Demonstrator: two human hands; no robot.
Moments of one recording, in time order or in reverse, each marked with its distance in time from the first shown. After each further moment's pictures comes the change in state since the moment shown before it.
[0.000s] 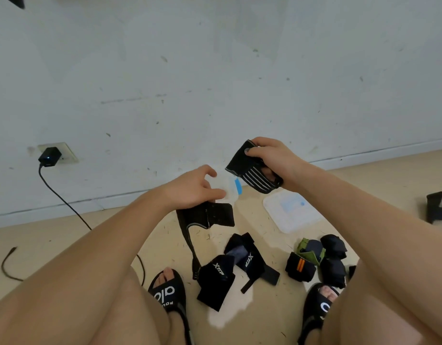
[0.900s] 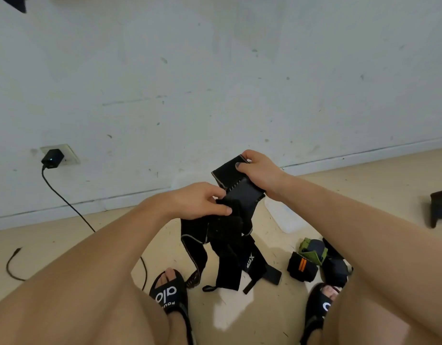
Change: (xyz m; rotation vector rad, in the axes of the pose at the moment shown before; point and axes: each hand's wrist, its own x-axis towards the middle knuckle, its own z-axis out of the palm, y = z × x) left_hand -0.002 -0.001 0.015 0.035 -0.175 0.109; right_hand 0.024 0.034 0.026 -0.154 0.022 0.000
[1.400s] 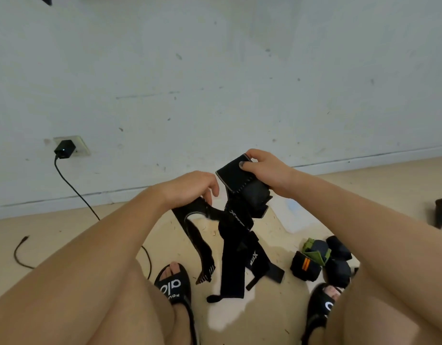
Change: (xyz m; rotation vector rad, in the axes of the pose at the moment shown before) left_hand -0.027 -0.008 -0.018 -0.136 0.143 -0.164; right_hand -0.011 -0.010 0.005 -0.038 -0.109 -0.022
